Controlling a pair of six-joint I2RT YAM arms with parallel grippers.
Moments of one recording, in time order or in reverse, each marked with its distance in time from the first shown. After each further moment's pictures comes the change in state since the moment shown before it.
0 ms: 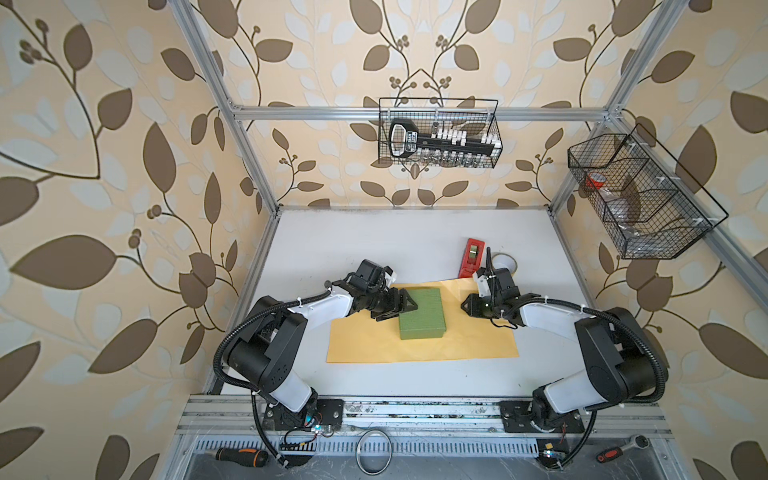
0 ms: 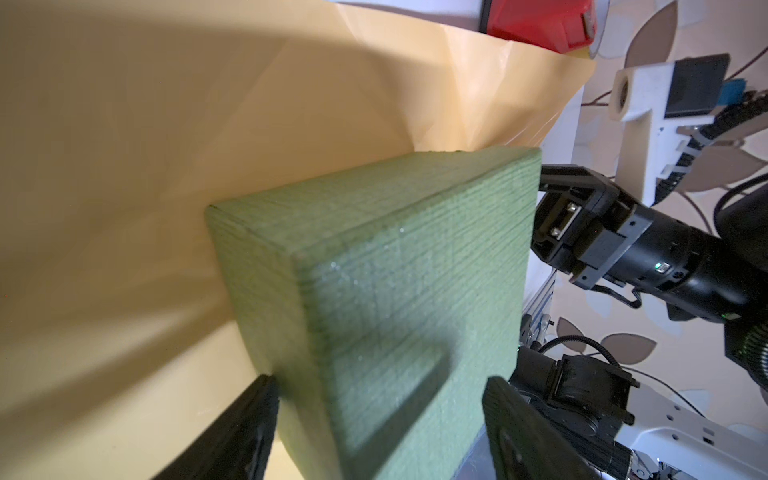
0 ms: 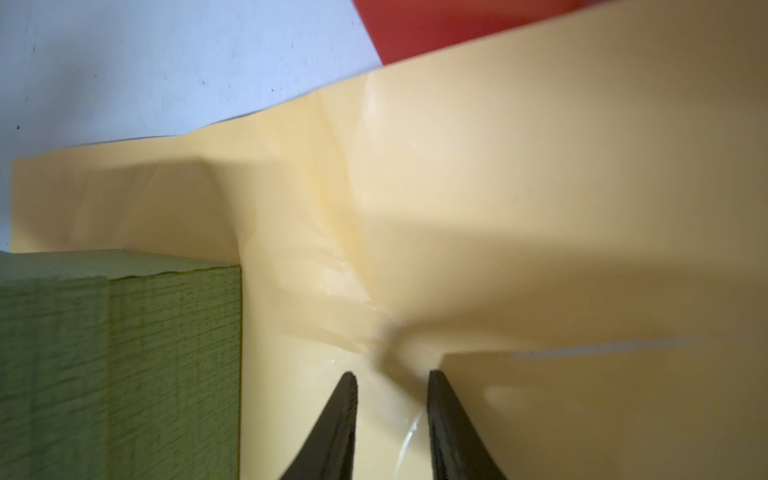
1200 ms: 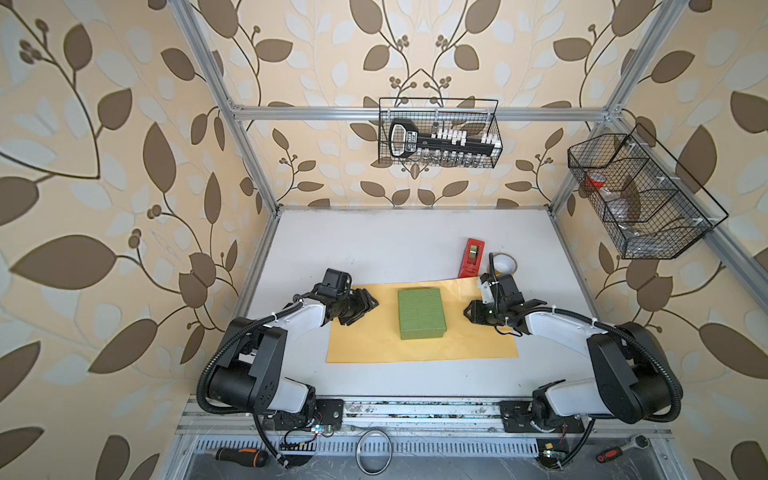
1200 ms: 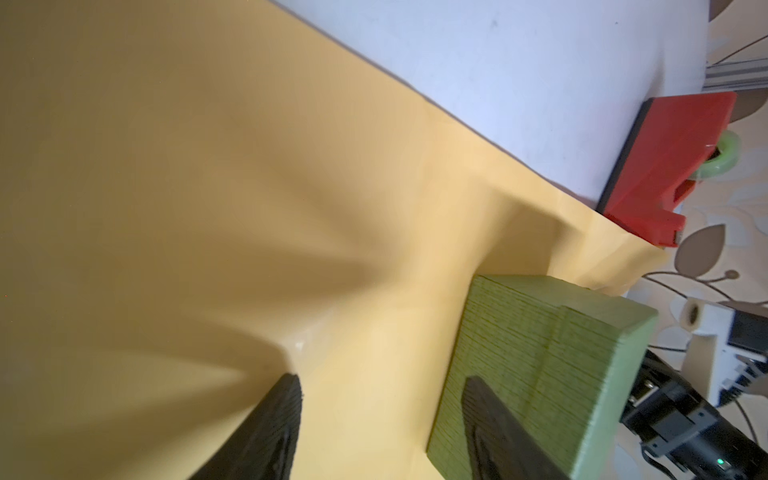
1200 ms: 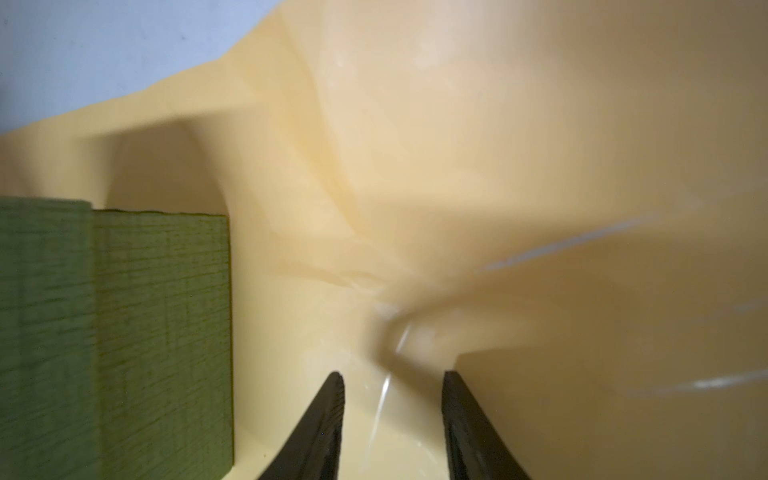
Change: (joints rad) left arm 0.276 -0.140 -0.220 0.018 -0.200 -0.082; right arm 0.038 -0.087 -0.060 -0.042 0.032 0.032
